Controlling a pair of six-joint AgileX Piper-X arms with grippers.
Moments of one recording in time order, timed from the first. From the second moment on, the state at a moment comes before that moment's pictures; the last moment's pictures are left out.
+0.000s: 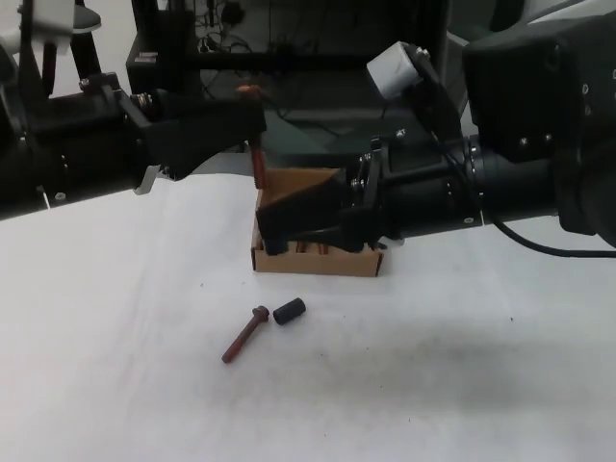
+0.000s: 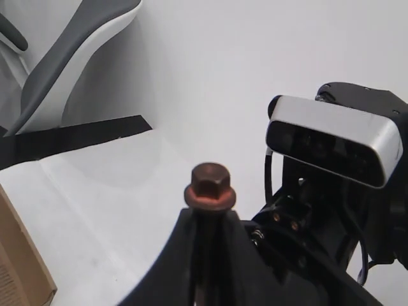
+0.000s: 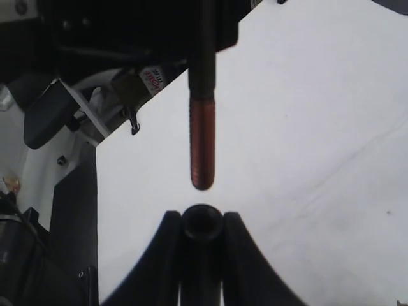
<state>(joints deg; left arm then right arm) -16.0 70.1 -39.2 -23.5 48.9 -28.3 33.8 83.5 -57.4 5.4 -43.2 9.8</state>
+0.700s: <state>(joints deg) -16.0 70.1 -39.3 -24.4 49.0 -28.8 33.8 83.5 -57.3 0.3 -43.9 13.9</state>
